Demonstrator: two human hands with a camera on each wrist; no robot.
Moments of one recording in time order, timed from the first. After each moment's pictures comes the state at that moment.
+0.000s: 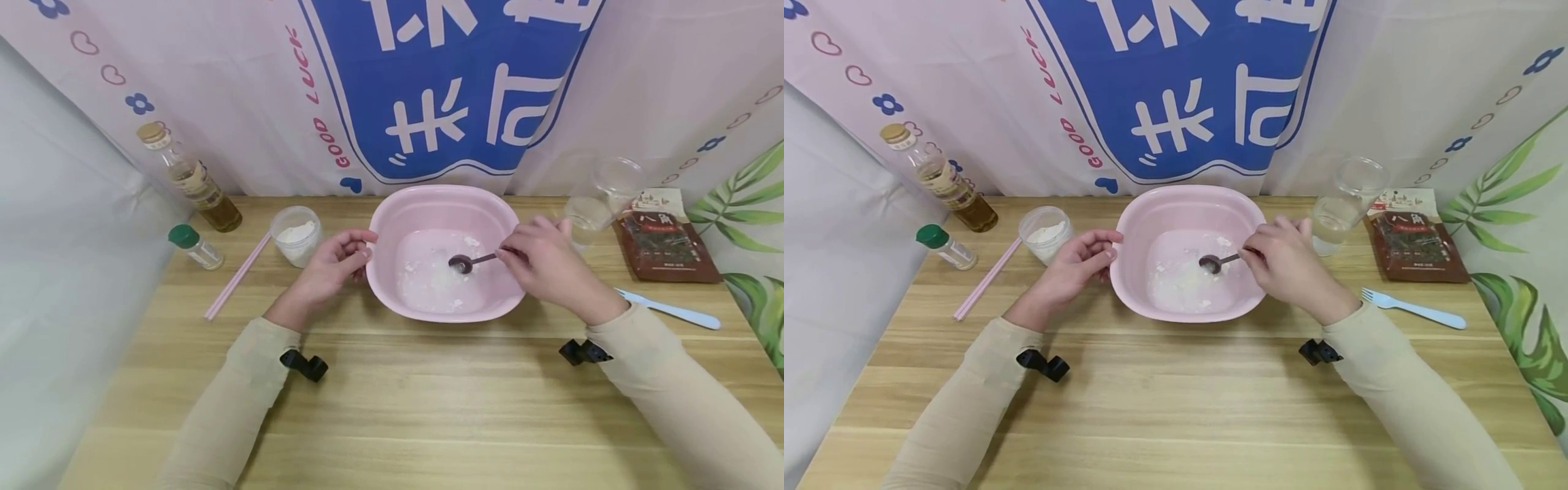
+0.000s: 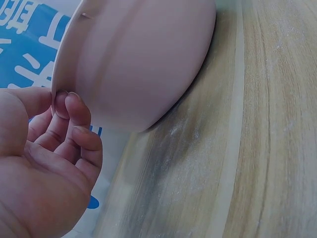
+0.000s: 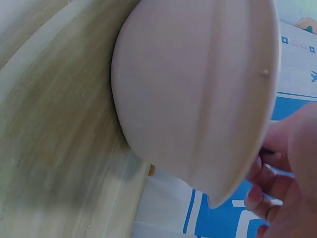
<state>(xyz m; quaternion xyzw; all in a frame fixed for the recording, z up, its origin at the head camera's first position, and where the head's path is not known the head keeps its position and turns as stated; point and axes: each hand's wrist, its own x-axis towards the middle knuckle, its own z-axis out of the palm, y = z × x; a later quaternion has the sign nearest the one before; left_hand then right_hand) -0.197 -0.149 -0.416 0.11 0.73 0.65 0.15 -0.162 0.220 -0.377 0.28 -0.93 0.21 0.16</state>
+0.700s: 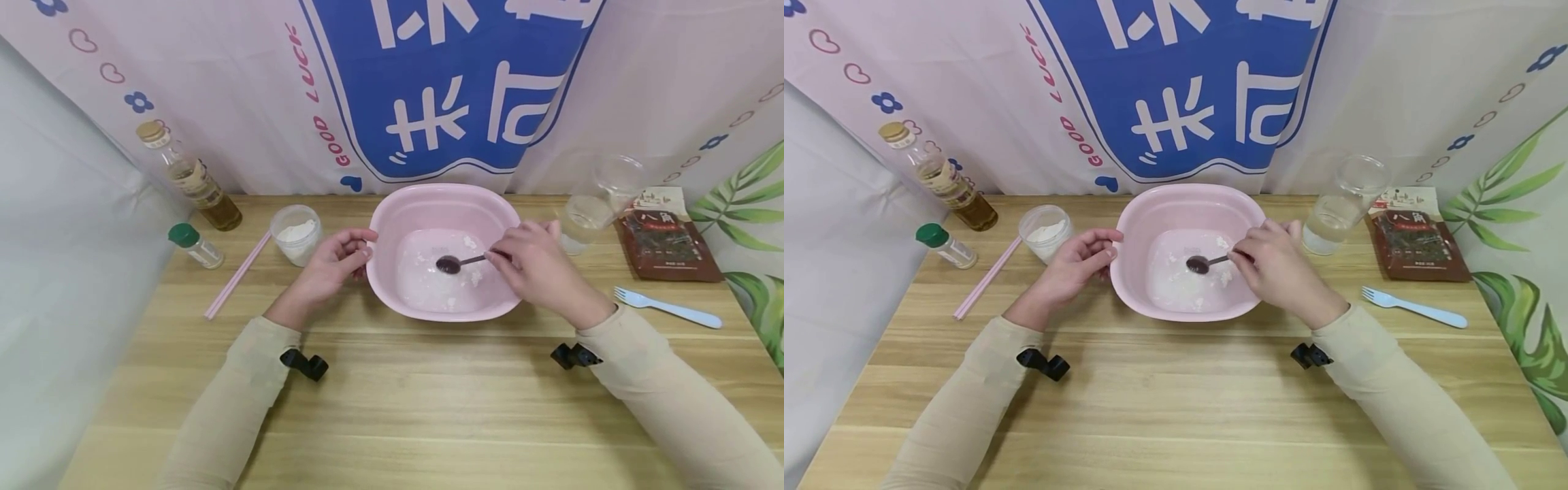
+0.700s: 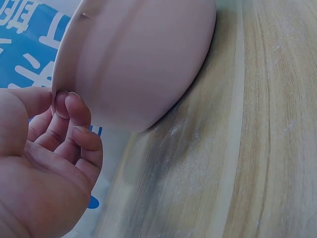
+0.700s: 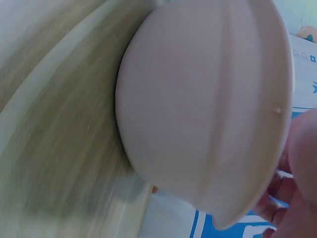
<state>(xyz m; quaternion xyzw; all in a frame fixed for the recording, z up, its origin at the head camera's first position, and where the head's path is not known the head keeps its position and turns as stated) -0.197 -0.149 -0.416 0.11 0.74 0.65 0.15 -0.158 0.208 -0.380 0.29 -0.92 0.21 0.15</state>
